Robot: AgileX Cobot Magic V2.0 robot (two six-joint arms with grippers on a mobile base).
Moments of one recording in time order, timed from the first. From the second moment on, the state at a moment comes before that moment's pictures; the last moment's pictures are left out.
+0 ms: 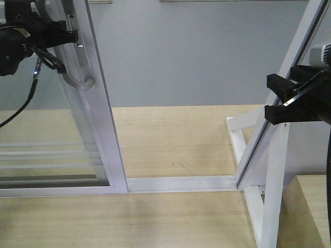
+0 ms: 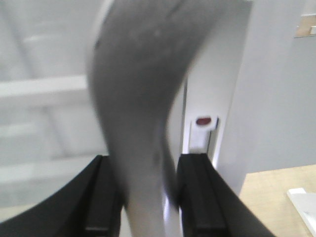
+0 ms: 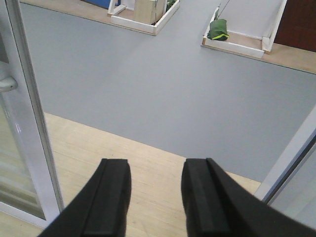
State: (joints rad) left arm -0.10 1.77 -1.21 -0.05 -0.18 0.09; right arm 0.30 0.94 -0.66 -0.02 0.14 -0.10
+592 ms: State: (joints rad) left arm -0.05 1.18 -0.65 -0.06 -0.35 0.02; right arm 0.30 0.94 -0.66 -0.02 0.14 -0.10
